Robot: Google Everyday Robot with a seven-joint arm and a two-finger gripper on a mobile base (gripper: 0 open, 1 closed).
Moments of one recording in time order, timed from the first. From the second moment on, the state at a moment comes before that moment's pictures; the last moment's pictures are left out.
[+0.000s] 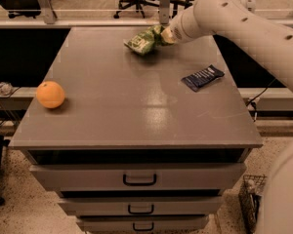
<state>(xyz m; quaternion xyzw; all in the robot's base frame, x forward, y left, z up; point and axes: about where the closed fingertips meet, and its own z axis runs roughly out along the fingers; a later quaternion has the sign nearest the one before) 0.800 -0.077 0.910 -0.36 0.80 0.02 0.48</state>
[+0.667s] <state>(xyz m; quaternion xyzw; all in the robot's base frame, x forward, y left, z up) 0.730 -0.141 0.880 -0.35 0.83 -0.01 0.43</state>
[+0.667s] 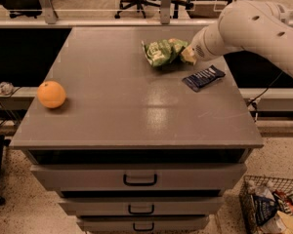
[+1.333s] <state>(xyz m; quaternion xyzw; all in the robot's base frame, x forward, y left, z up) 0.714 -0.155 0.864 -0.35 0.85 0.00 0.40</state>
